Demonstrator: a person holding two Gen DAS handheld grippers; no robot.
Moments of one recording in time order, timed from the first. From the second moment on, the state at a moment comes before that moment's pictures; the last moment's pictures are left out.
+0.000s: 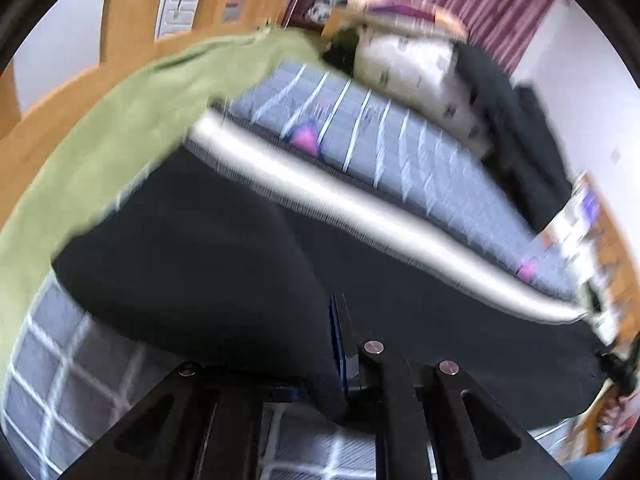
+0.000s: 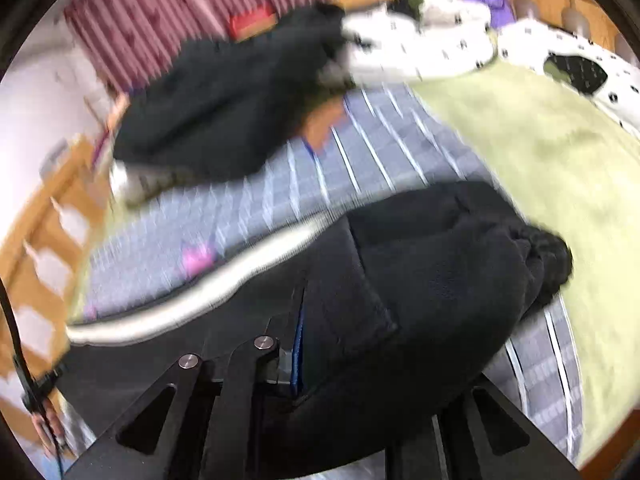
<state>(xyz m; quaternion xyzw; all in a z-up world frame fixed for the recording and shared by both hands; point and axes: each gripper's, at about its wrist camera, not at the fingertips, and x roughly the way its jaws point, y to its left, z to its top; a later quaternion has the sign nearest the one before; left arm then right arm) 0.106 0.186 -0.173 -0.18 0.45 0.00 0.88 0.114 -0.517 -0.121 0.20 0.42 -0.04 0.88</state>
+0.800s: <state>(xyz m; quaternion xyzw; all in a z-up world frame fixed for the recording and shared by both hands) 0.065 0.191 -0.157 -0.17 0.43 0.11 0.88 0.100 -0.584 -0.118 0.25 0.28 -0.10 0.92</state>
